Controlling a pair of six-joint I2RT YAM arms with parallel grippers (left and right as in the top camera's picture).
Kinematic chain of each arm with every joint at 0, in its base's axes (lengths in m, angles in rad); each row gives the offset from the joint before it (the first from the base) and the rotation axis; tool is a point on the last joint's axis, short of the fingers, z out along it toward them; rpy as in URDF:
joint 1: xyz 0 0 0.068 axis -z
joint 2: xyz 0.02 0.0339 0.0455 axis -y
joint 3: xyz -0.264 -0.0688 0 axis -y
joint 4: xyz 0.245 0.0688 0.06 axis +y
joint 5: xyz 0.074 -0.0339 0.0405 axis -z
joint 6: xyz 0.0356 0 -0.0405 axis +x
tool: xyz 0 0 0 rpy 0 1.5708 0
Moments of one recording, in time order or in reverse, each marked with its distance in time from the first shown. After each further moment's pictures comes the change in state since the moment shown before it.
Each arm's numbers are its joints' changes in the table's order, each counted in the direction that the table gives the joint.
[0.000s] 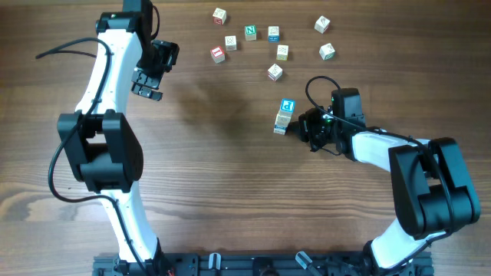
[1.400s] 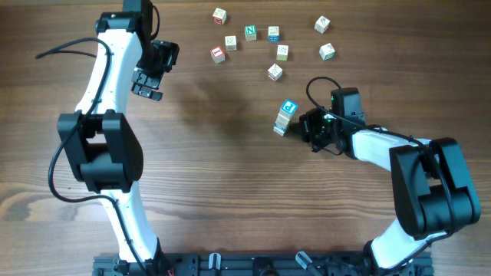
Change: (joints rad) left arm 0.000 0.000 0.000 0.000 0.000 0.000; right arm 0.004 -0.001 0.018 0.075 0.045 -0.027
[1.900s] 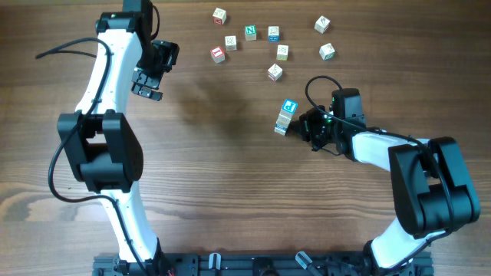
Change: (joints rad) left arm 0.000 0.000 0.000 0.000 0.000 0.000; right arm 0.000 -0.003 -0.021 -0.090 -0.004 -0.010
